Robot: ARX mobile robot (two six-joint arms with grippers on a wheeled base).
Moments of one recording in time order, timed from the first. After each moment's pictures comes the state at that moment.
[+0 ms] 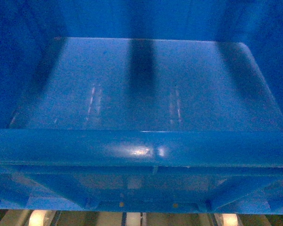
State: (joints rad) left arm -0.33 0.77 0.37 0.34 -0.30 -0.05; right arm 0.35 0.89 0.50 0.11 0.33 0.16
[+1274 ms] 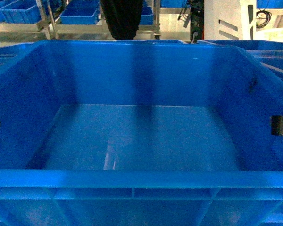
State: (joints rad) left arm -0.22 1.19 0.40 0.43 -0.32 -0.02; right arm 0.30 1.34 0.57 0.17 0.24 0.25
